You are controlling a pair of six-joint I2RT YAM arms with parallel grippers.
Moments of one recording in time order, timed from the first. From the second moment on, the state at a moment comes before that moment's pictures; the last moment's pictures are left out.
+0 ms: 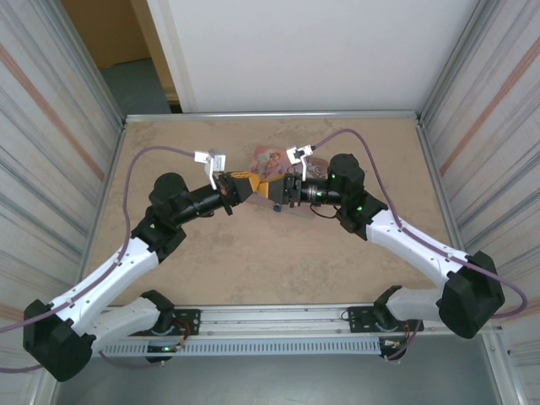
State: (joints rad) left arm -0.61 0.98 0.78 0.26 0.50 -0.56; right arm 0.67 1.25 0.91 0.31 -0.74 0.76
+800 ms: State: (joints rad) left arm -0.60 0.90 0.78 0.17 0.43 -0.54; right arm 0.63 1.19 0.91 0.12 -0.66 0.65
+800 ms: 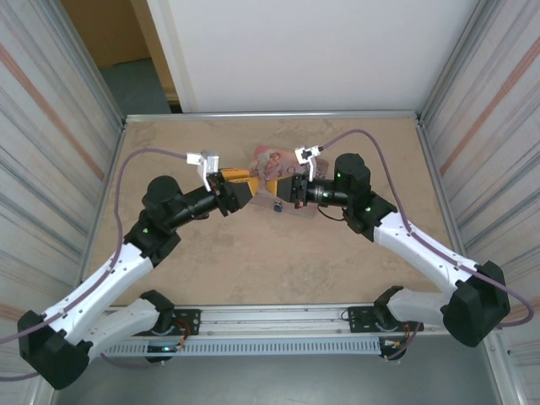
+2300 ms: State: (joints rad) left arm -0.60 1.13 0.48 0.13 0.24 -0.59; right arm 0.32 1.60 0.84 0.04 -0.70 0.31
